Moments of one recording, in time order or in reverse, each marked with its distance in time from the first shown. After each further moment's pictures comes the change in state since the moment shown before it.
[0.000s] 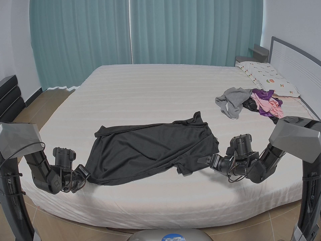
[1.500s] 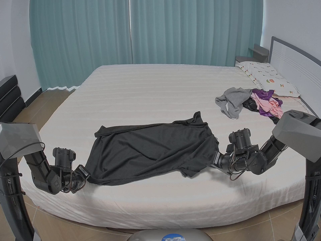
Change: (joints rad) left arm -0.001 -0.002 0.006 0.000 -0.006 0.000; right arm -0.001 -0.026 -0.106 0.227 0.013 0.020
